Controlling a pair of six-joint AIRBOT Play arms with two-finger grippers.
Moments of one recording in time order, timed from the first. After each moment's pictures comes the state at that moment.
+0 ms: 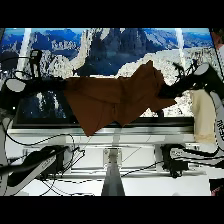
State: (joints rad) left arm 0.08 -1.01 0.77 0.89 -0.82 -0.90; right arm -0.18 -1.38 0.94 -1.07 1.34 1.25
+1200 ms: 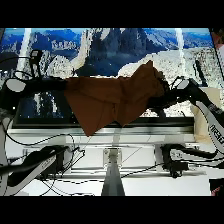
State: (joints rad) left arm 0.08 -1.01 0.77 0.89 -0.82 -0.90; right arm -0.06 -1.38 0.76 -1.02 1.13 1.24
